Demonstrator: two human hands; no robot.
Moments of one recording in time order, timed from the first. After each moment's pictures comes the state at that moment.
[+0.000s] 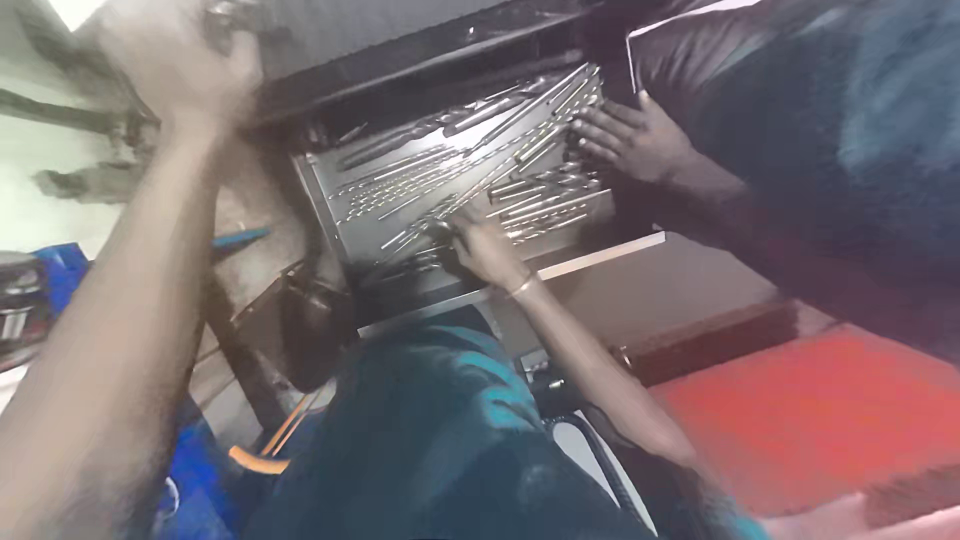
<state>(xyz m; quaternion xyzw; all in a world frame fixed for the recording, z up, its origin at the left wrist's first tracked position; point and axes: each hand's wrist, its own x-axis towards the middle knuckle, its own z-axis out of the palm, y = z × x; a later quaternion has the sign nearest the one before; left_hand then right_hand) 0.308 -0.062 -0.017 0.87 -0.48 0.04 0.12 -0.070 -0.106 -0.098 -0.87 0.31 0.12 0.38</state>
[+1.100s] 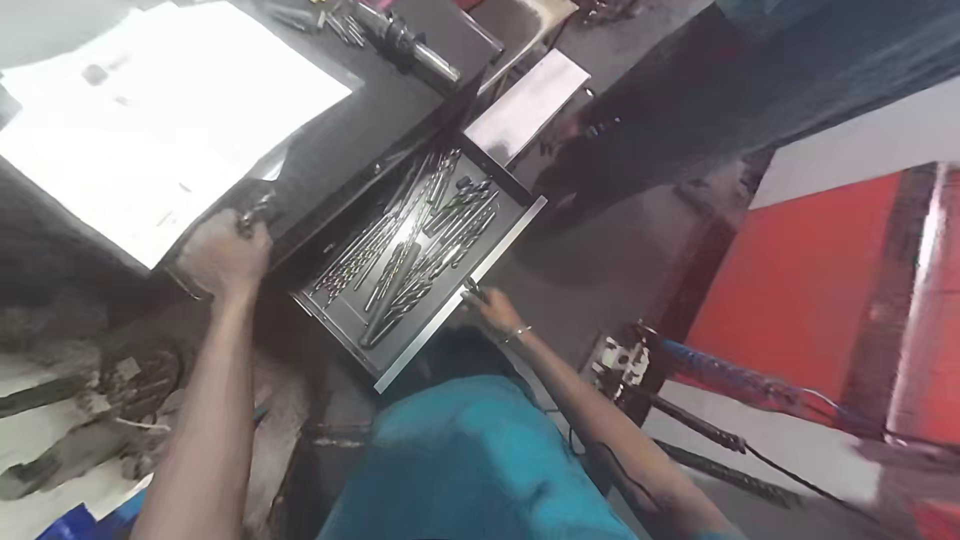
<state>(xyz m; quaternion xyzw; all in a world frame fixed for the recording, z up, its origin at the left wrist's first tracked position) 0.292 -0.052 0.001 0.86 -0.49 0.01 0.13 -0.145 -0.028 -0.118 -0.57 0.63 -0.03 0.53</state>
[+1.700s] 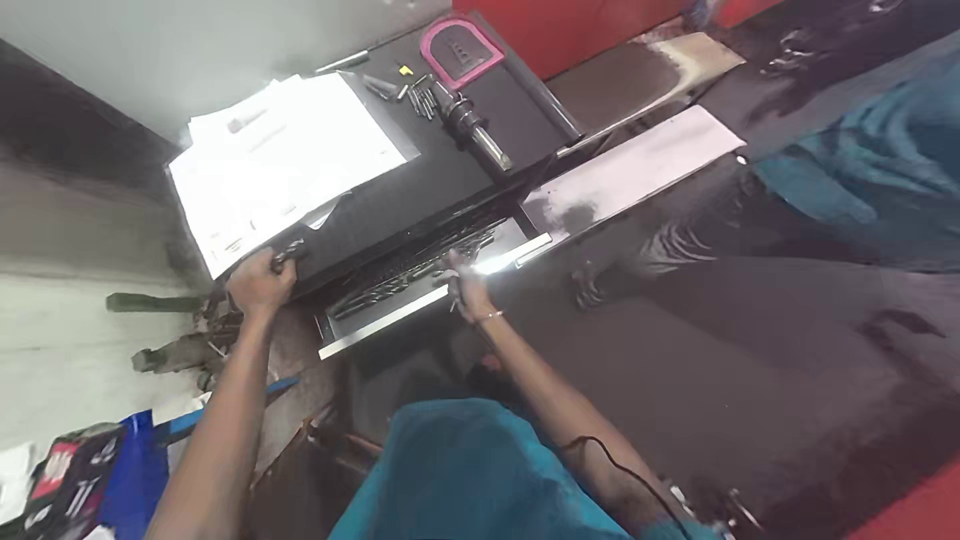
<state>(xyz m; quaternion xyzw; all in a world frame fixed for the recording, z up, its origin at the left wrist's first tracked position) 0.294 -0.065 -0.011 0.89 -0.43 0.07 0.12 -0.033 -0.222 -0.091 -0.33 0.44 -0.33 0.77</state>
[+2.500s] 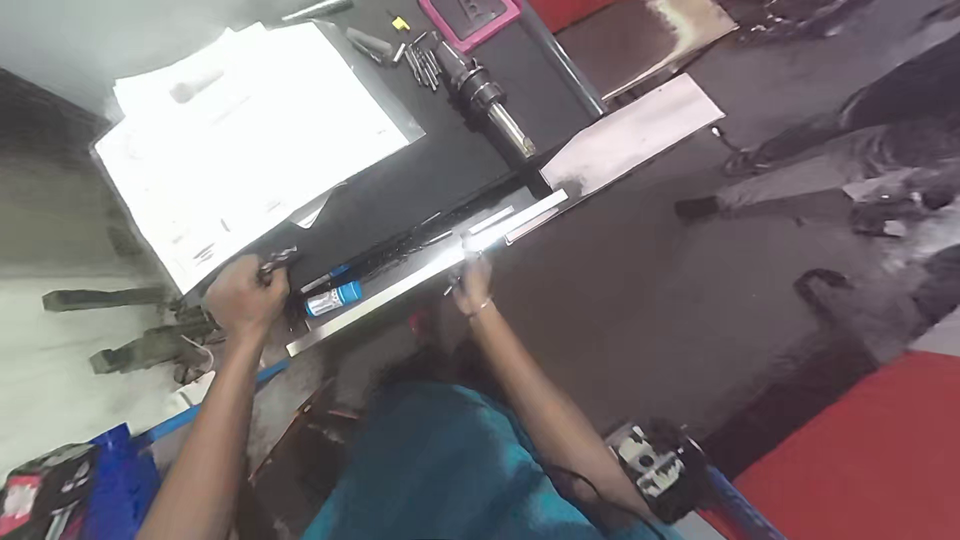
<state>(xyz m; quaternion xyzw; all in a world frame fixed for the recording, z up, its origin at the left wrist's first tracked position) 0.302 -0.062 -0.017 0.87 -0.47 0.08 0.15 0.012 -0.224 -0.085 -0.13 0.56 -0.41 0.71</state>
